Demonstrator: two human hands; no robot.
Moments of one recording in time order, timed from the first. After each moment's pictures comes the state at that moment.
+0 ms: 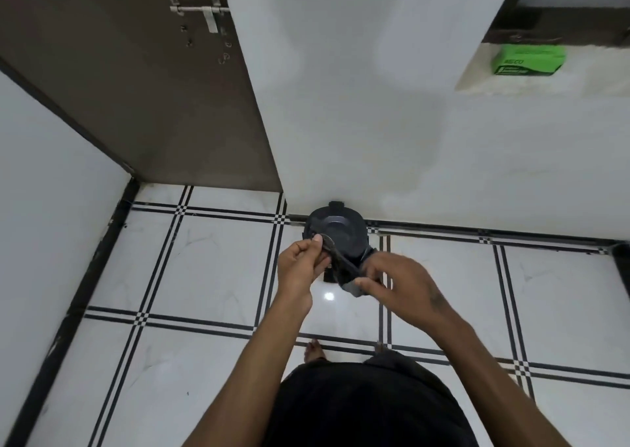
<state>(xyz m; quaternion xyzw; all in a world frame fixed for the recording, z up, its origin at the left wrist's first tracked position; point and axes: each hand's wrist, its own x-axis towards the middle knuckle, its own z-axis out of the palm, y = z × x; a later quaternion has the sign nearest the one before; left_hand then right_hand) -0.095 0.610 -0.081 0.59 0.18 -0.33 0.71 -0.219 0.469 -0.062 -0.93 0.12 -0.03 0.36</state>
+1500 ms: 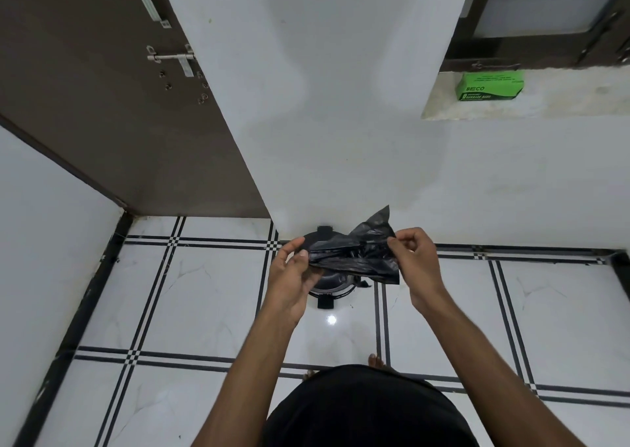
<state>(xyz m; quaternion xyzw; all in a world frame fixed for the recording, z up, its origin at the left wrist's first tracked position) -0.084 0.554 -0.056 0.54 0.15 -0.35 0.75 -0.189 0.379 -0.078 -0.59 0.44 -0.21 0.65</state>
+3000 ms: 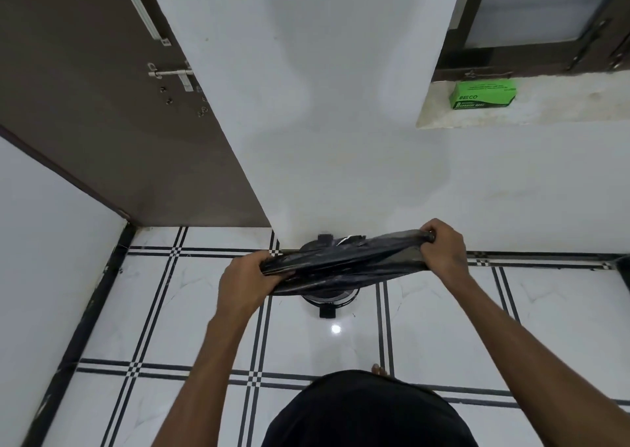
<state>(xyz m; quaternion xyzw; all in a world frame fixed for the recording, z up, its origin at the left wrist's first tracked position) -0.033 0.602 -0.057 0.94 -0.22 -0.11 0.23 -0.193 0.297 -0.093 -0.79 0.48 -0.10 0.36</state>
